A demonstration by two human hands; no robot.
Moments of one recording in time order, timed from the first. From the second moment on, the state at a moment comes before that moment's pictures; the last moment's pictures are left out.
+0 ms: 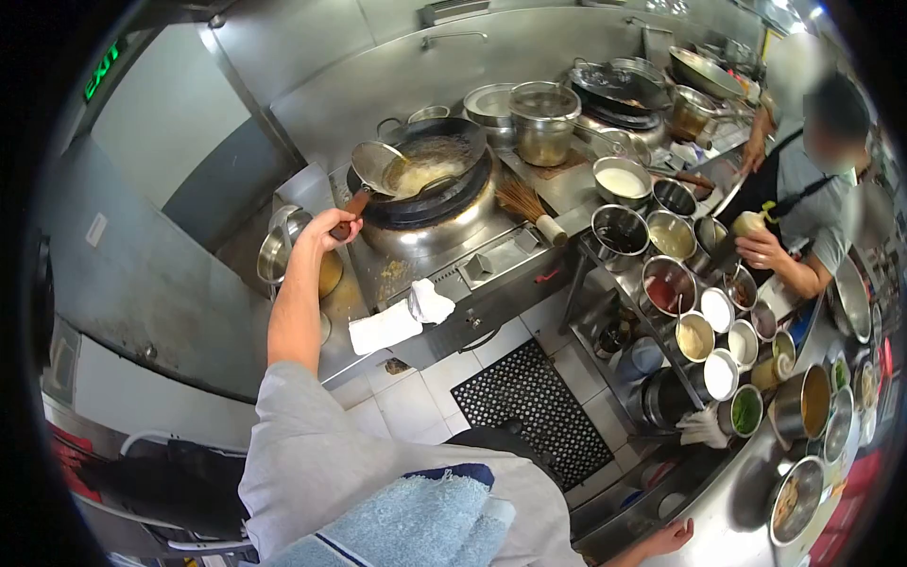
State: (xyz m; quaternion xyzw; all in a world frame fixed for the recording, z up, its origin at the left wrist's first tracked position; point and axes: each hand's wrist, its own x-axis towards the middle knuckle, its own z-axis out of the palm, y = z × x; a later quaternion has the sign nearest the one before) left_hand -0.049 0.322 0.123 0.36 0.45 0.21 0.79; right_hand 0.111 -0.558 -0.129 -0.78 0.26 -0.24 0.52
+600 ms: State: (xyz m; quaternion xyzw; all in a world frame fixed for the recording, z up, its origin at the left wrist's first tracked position) left_hand -0.014 0.252 0.068 0.52 0.42 0.36 0.65; right_hand 0.217 -0.120 0.001 -0.68 -0.39 0.25 0.56
